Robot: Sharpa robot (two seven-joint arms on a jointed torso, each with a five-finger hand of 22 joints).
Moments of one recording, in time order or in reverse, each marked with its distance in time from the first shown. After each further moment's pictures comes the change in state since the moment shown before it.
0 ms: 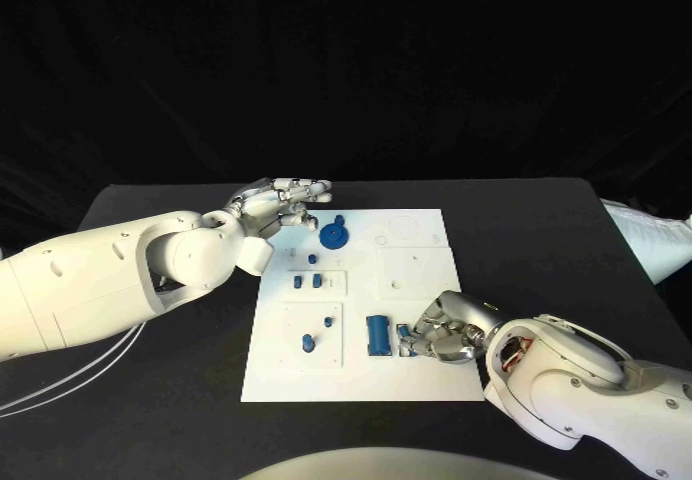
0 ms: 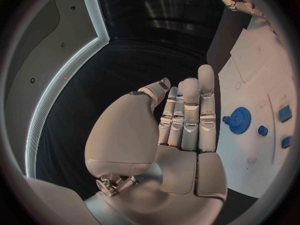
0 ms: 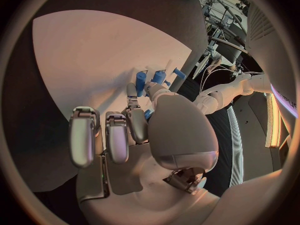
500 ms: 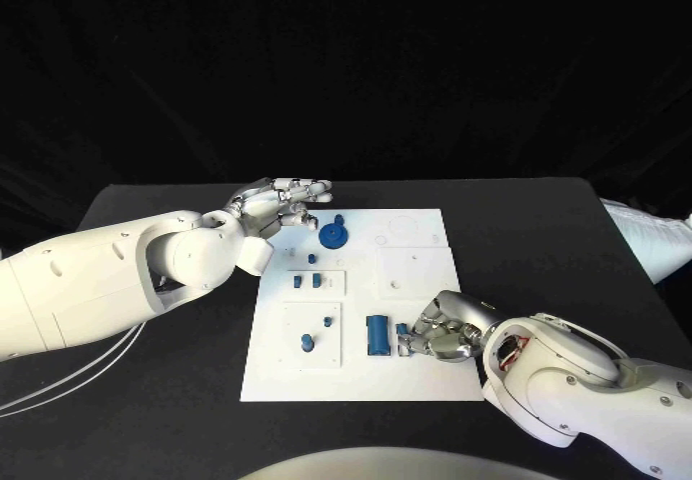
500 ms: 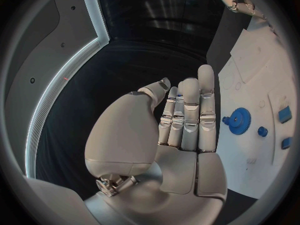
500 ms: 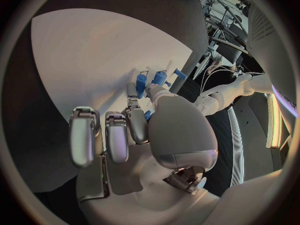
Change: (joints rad) left arm 0.000 0.000 0.000 0.001 0.000 0.000 -0.001; left_hand 0.000 0.000 0.000 0.000 0.000 0.000 0.000 0.000 0.000 0.000 0.000 0.000 0.000 0.000 0.000 0.000 0.000 0.000 0.000 0.000 0.000 -0.001; right arm 0.001 0.013 0.000 -0.008 -0.002 0.008 -0.006; right_hand -0.027 0.008 -0.042 0.018 0.017 0.008 -0.001 -0.001 0.002 0.001 0.001 0.005 0.000 0.000 0.000 0.000 0.000 0.000 0.000 0.000 0.000 0.000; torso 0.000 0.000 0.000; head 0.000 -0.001
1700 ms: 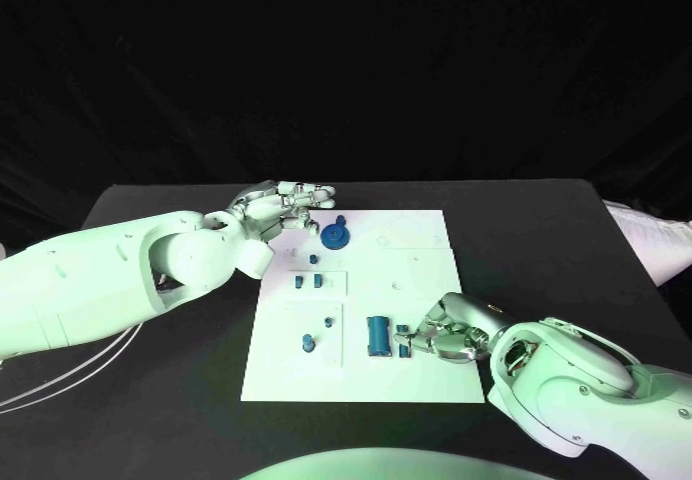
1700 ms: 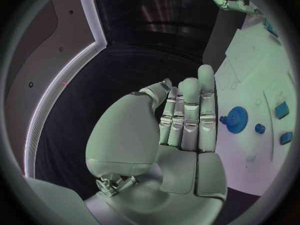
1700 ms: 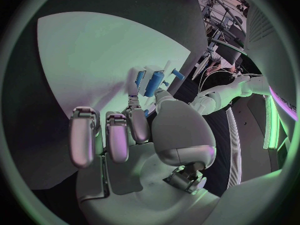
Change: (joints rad) left arm 0.000 -0.002 -0.004 -0.009 -0.054 0.020 -0.022; left_hand 0.012 0.012 0.010 -0.010 0.000 0.000 0.000 0.000 0.000 -0.007 0.000 0.004 -0.002 -0.009 -0.002 0.004 -0.007 0.000 0.000 0.000 0.000 -0.001; right arm -0.001 -0.029 0.000 0.034 -0.023 -0.009 -0.001; right_hand -0.151 0.046 -0.194 0.021 -0.085 0.007 -0.007 0.000 0.009 0.000 -0.007 0.000 0.000 -0.004 -0.004 0.000 0.000 0.000 0.000 0.000 0.000 0.000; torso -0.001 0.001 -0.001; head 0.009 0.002
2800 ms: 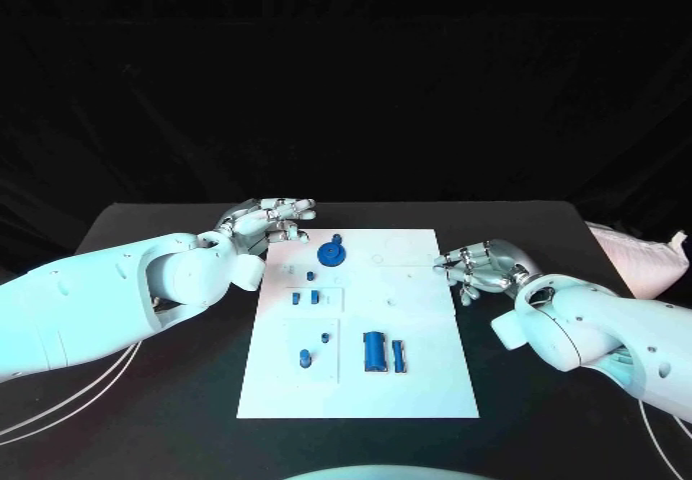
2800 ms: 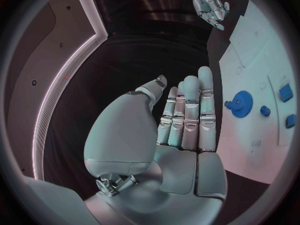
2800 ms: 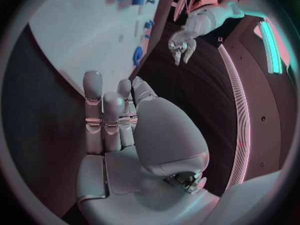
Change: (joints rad) left arm -0.030 0.019 -0.006 -0.079 0.079 -0.076 0.064; left_hand -0.025 -0.014 -0.084 0.012 0.000 -0.004 -0.004 0.008 0.000 -0.015 0.000 0.038 -0.003 -0.116 0.013 -0.131 -0.100 0.000 -0.090 0.017 -0.126 -0.083; right arm 0.132 0.056 0.003 -0.410 0.870 -0.161 0.608; right_hand 0.423 0.031 0.010 -0.166 -0.076 -0.159 0.077 -0.043 -0.058 -0.299 0.068 -0.963 -0.484 -0.159 0.052 -0.790 -0.513 0.116 -0.307 0.049 -0.689 -0.692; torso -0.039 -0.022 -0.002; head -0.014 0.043
